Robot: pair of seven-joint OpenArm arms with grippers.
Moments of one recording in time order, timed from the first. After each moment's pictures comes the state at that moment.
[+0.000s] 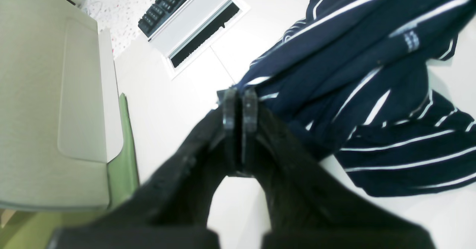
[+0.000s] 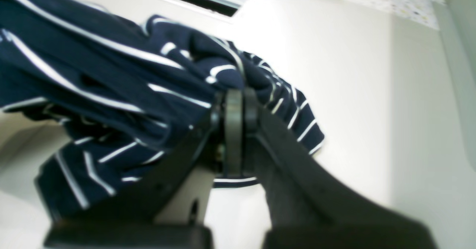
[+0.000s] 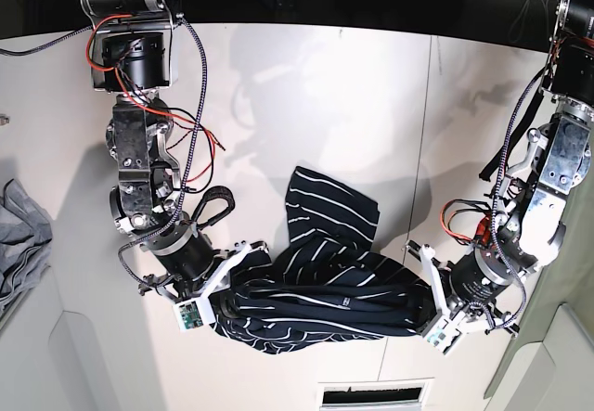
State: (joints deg) left arm -17.9 -31.0 20.3 92.6 -8.8 -10.7 28.5; right arm 17.2 -3.5 1.3 70.0 -6.5 22.7 -12.2
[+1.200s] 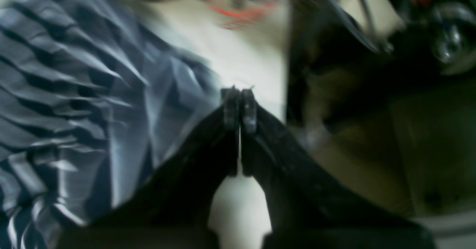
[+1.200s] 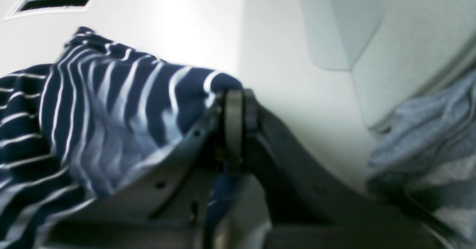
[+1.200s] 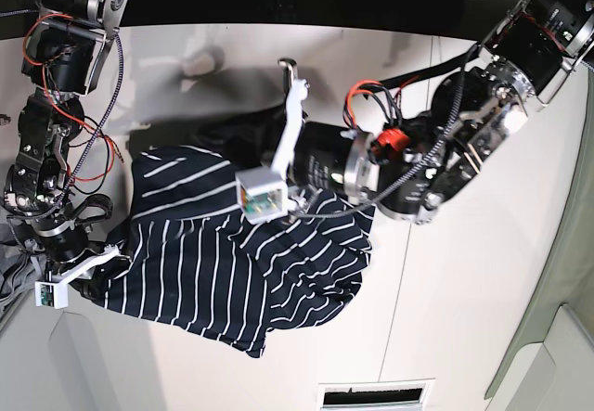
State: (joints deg) left arm -17.8 -22.4 43.7 99.9 -49.3 -38.0 42.0; right arm 16.5 7.2 19.0 70.0 1.7 22.1 -18.9
